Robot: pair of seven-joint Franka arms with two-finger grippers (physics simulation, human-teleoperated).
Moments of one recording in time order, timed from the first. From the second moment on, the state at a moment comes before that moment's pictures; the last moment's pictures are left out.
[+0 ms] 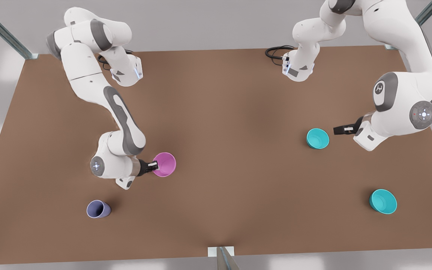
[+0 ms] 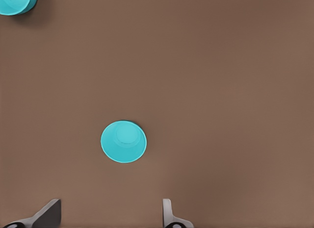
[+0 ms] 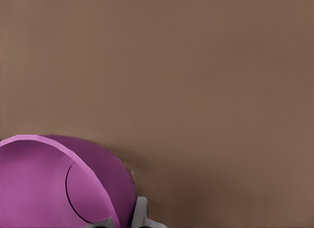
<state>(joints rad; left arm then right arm) 0.15 0.24 -0.20 -1.49 0.00 1.45 -0.12 0.19 0.63 0.13 -1.66 0.45 2.16 -0.24</state>
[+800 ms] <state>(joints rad) 0.26 0.41 -0.07 -1.92 -0.16 1.79 -0.03 0.07 0.75 0.11 -1.26 0.30 2.17 0.31</state>
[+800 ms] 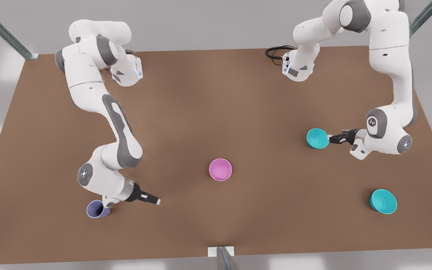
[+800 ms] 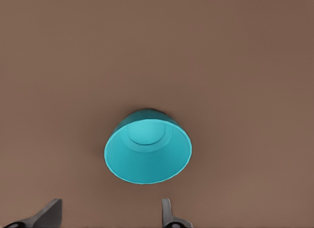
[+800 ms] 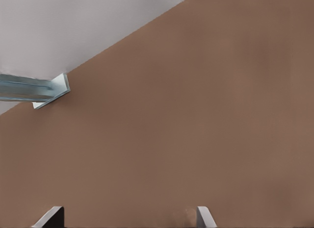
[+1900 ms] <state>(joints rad) 0.08 0.33 -0.01 -1.97 -0.29 2.10 0.36 -0.10 0.23 0.10 -1.46 -0.03 1.58 -0.08</state>
